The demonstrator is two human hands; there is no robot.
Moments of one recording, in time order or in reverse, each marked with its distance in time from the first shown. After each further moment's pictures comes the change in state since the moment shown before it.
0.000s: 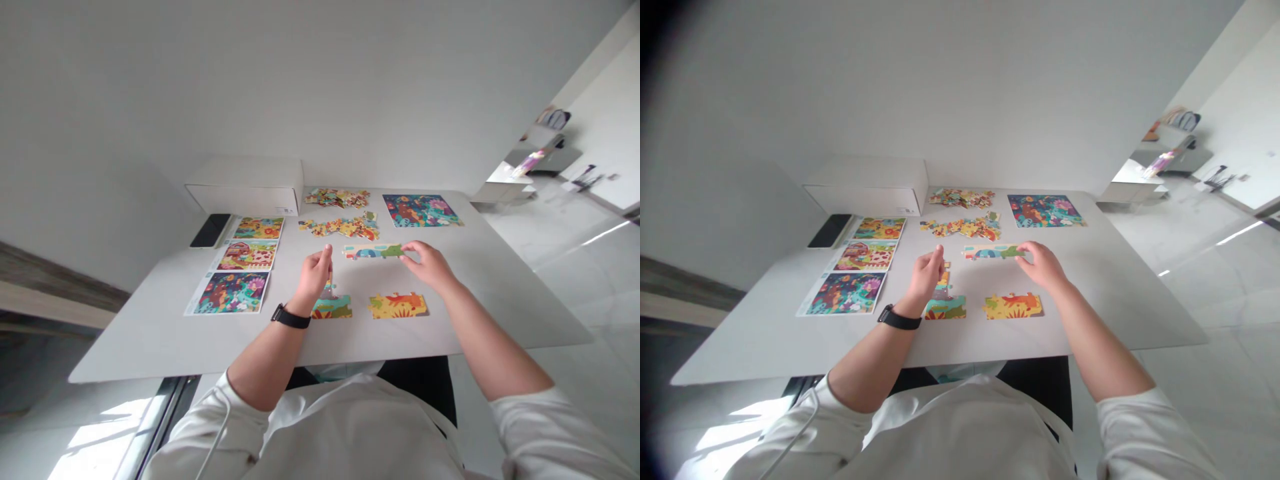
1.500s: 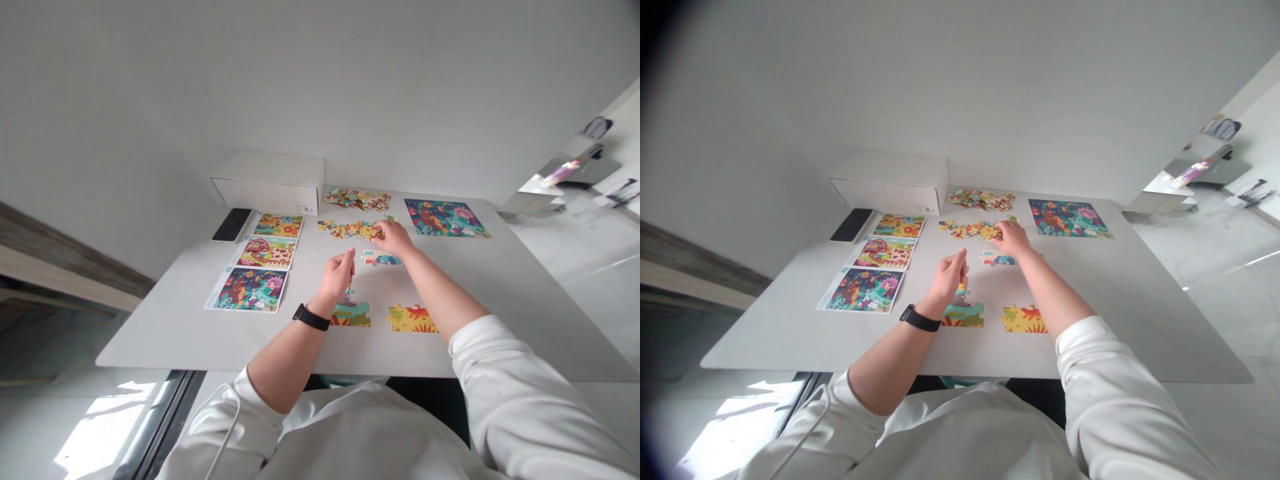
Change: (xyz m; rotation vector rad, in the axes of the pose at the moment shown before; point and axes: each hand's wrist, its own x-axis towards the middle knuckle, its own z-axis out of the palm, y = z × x) left_hand 0.005 -0.002 0.005 -0.137 -0.025 -0.112; right_hand 0.140 -0.029 0.119 -0.236 -0.175 -0.104
